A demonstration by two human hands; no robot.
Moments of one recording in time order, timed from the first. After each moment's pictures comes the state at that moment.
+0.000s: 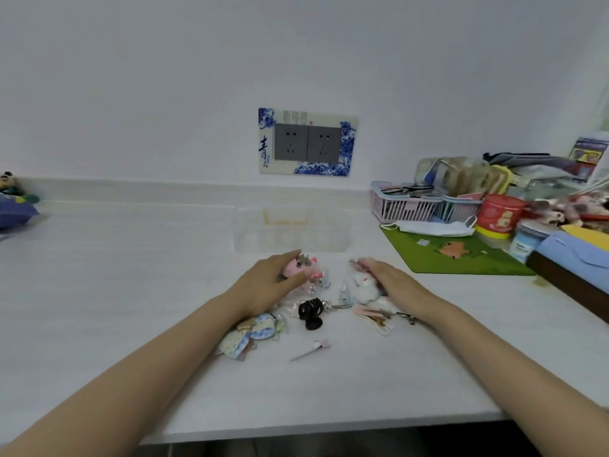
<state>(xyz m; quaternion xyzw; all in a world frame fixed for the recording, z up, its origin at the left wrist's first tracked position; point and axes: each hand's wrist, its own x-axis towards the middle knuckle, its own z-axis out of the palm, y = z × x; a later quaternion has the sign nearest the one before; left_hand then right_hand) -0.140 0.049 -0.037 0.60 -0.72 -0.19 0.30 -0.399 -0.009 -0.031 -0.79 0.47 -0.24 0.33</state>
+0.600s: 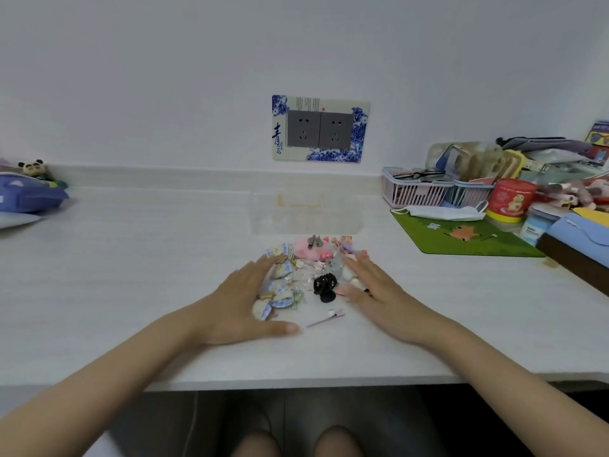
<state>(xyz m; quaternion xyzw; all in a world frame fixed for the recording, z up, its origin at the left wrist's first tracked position) -0.108 0.156 -0.031 0.62 -0.74 -0.19 0.15 -0.371 0.070 -0.044 -0.86 0.39 -0.19 0.26</state>
